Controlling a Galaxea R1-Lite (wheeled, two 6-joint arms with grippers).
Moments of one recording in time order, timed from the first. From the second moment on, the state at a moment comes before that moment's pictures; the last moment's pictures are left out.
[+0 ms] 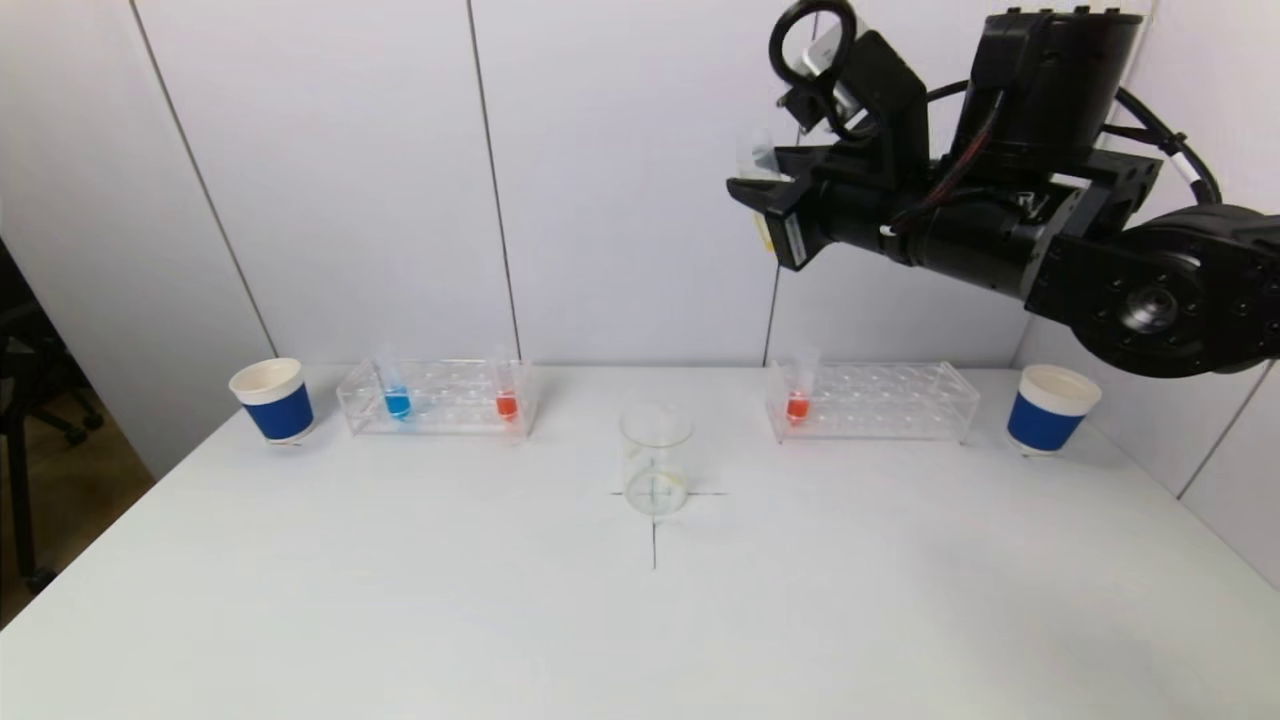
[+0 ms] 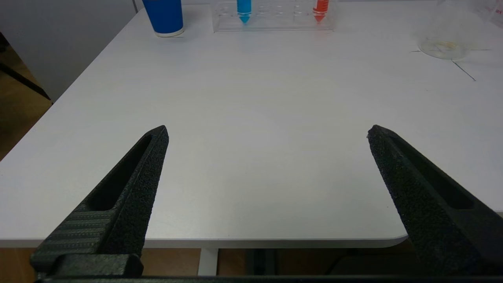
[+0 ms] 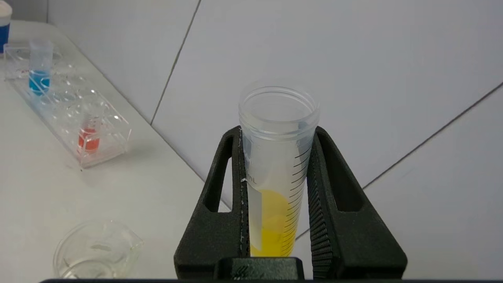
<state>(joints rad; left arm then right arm) -0.01 0.00 -0.06 0.16 -0.02 0.00 0.51 1.85 -1.42 -0.44 0.08 -0.50</state>
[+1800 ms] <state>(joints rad) -0.01 0.00 -0.06 0.16 -0.02 0.00 0.44 2.16 -1.25 -0.97 0.51 -1.03</state>
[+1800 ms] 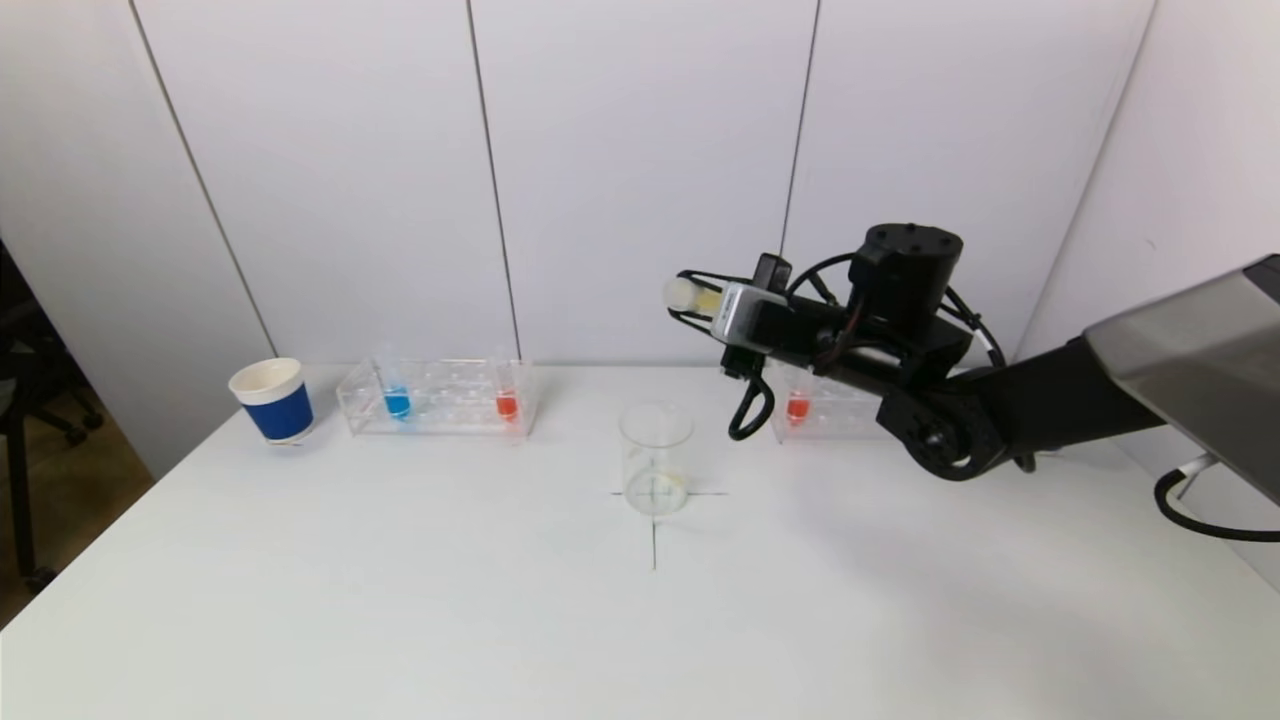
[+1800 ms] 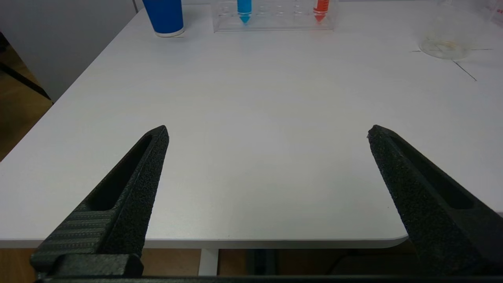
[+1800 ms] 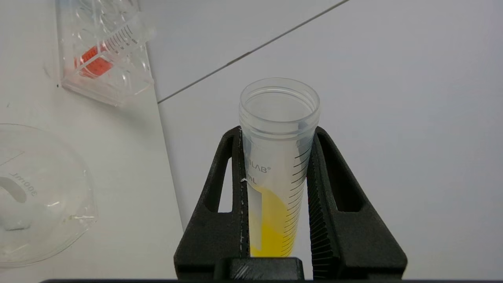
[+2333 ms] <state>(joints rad) -0.01 0.00 -0.06 0.16 -0.02 0.00 0.43 2.17 -1.24 -0.96 0.54 -1.14</state>
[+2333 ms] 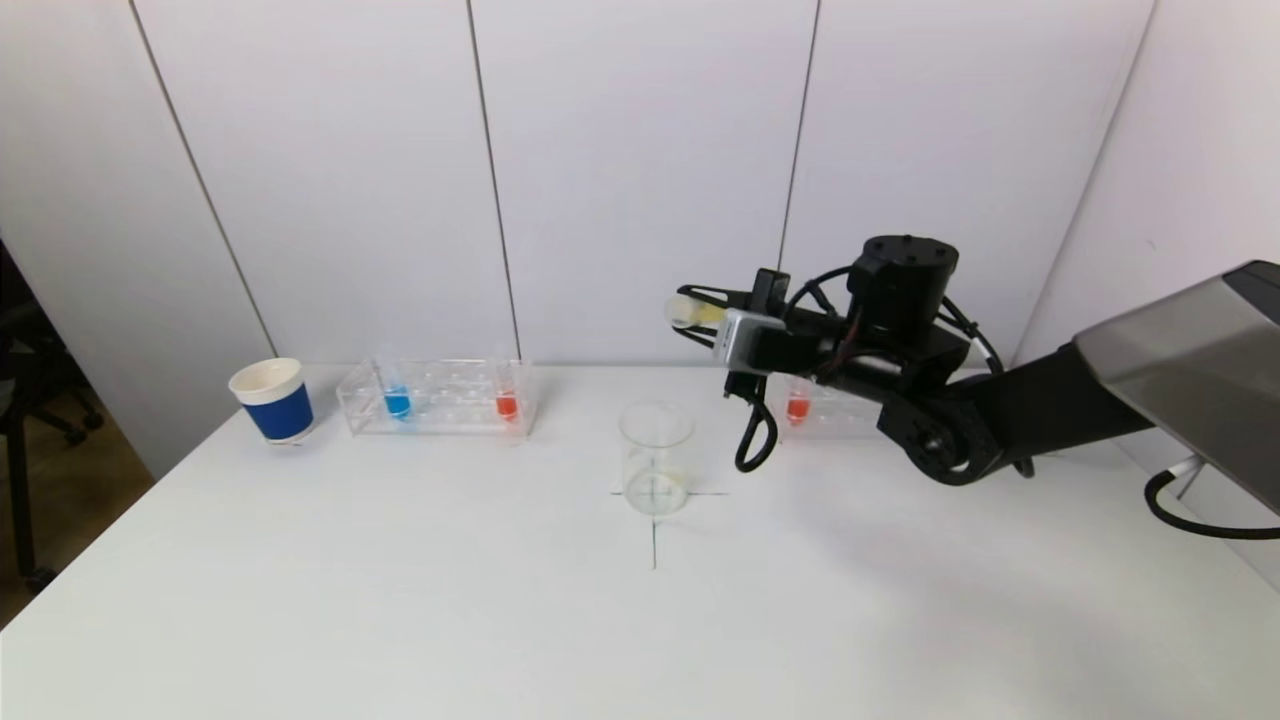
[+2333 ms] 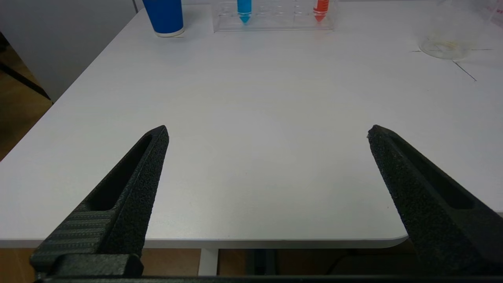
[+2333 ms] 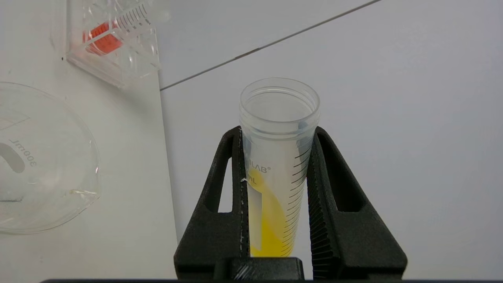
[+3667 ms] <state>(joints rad) -0.01 0.00 -0.06 0.16 -0.02 0.00 0.45 2.19 -1.16 -1.05 0.56 -1.26</state>
